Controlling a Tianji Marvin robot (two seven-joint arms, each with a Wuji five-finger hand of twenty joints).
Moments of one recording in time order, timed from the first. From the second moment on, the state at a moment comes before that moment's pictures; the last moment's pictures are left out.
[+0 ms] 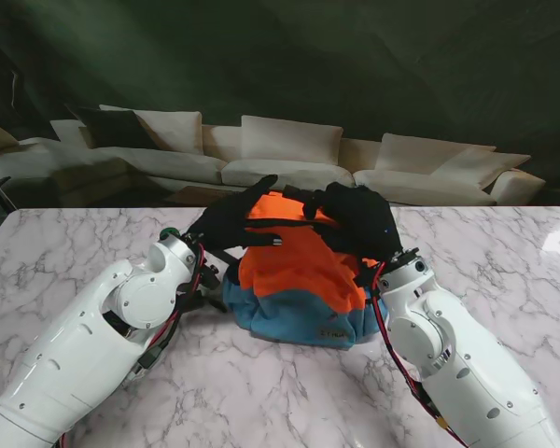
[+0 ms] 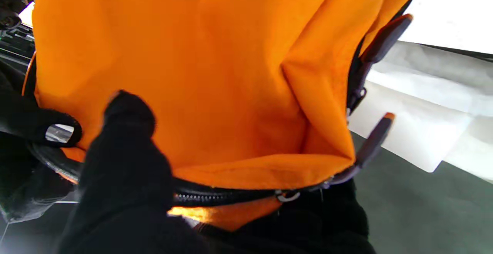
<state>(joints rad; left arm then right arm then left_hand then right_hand) 1.23 -1.11 -1.04 -1.54 0.52 -0.20 -0.03 -1.41 -1.13 1.15 -1.61 -0.94 -0.29 -0.51 0.89 -0.32 0.00 -0.02 0.15 0.28 0.01 0.28 0.43 0.28 0.07 0.22 0.48 0.26 0.25 0.40 0.15 0.18 0.73 0.46 0.70 -0.55 0.90 -0.27 0.56 -0.41 1.13 0.77 0.80 -0.03 1.18 0.78 1.02 0.00 1.25 0.70 0.64 0.14 1.59 0.55</state>
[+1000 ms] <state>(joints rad) 1.27 -1.13 -1.02 -1.56 0.64 -0.23 0.09 -1.68 -1.12 1.35 -1.95 -0.96 -0.19 -0.19 1.16 -0.29 0.03 0.00 0.63 0.15 0.72 0.58 1.06 0.09 0.29 0.44 0.95 0.19 0.52 0.52 0.51 0.19 1.17 0.50 0.25 -0.42 0.60 -0.10 0.29 0.04 0.35 0.40 0.37 0.13 0.47 0.28 0.54 0.17 0.27 0.30 0.17 0.36 0.99 0.43</state>
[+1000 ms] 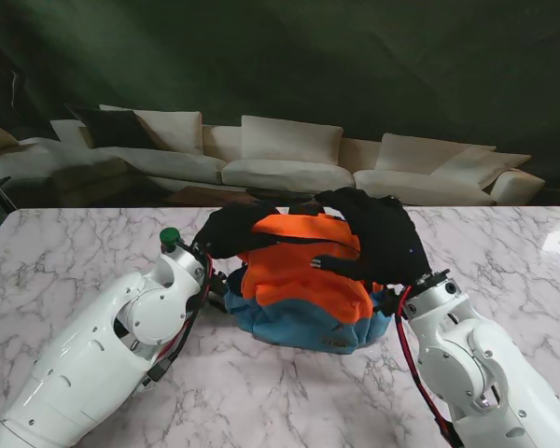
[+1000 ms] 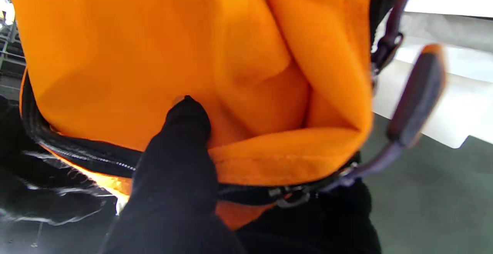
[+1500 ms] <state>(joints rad) 1.32 -1.12 -1.04 -1.61 0.67 -0.27 0.09 -1.56 -1.09 1.15 -1.87 -1.00 0.15 -0.15 1.16 -0.29 0.03 0.00 0.63 0.15 0.72 0.58 1.06 0.08 0.29 0.45 0.95 0.19 0.52 0.53 0.51 0.19 1.17 0.50 0.25 -0.55 0.62 -0.10 0.20 0.23 0.10 0.43 0.37 0.21 0.49 0.28 0.81 0.17 0.28 0.28 0.37 0.37 1.08 0.43</state>
